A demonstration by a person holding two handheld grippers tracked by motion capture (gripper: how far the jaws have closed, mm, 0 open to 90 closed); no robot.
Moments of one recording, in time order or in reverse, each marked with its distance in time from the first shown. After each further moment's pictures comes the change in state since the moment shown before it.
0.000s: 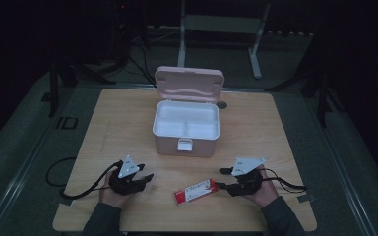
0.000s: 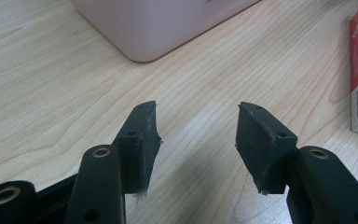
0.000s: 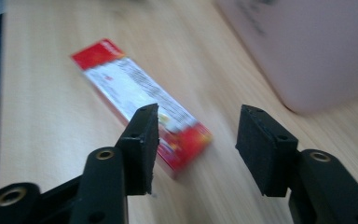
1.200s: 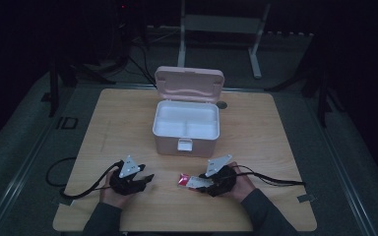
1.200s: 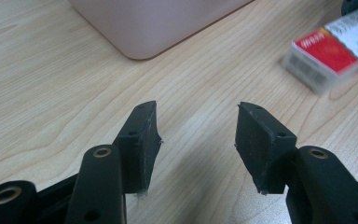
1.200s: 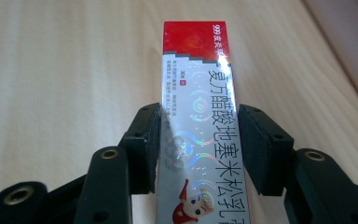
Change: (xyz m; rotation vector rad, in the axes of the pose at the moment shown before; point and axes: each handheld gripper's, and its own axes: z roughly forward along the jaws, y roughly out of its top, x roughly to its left) left arm 0.000 0.000 0.001 0.012 -0.006 0.001; right arm -0.004 0.012 0.066 0.128 0.136 -0.036
